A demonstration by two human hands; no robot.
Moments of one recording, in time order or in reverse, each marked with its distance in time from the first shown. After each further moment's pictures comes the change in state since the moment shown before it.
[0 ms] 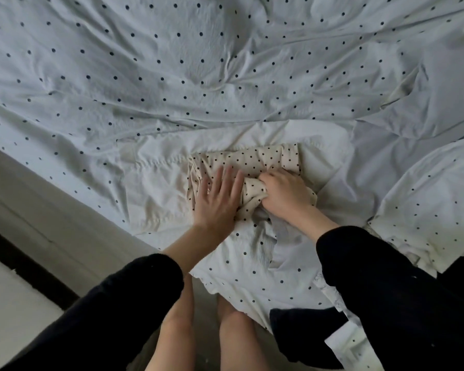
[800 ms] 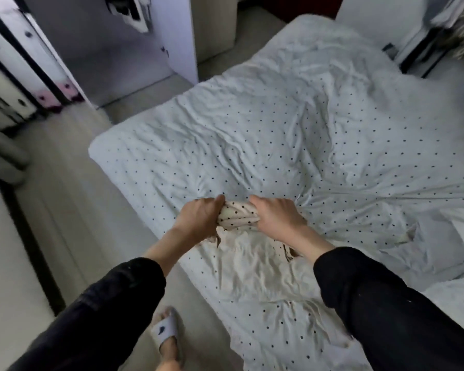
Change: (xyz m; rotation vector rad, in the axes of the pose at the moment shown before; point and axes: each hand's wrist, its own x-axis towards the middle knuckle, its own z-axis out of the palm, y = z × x) left_hand -0.114 -0.238 -0.221 -0.265 0.212 -0.218; right_hand 0.016 -0.250 -0.221 -0.179 0.169 -0.346
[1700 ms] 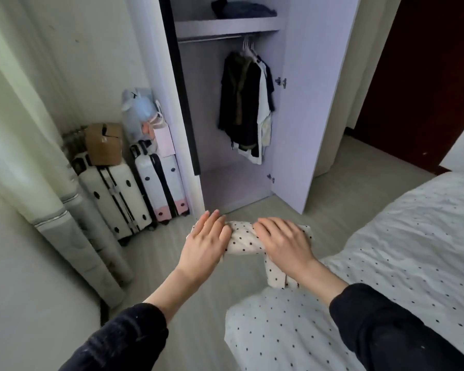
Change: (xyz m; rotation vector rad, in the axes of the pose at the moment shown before) left_hand 0.169 -0.569 -0.258 0.465 0.872 0.073; right_hand 0.561 -0.337 -0.153 -0.221 0.964 -0.520
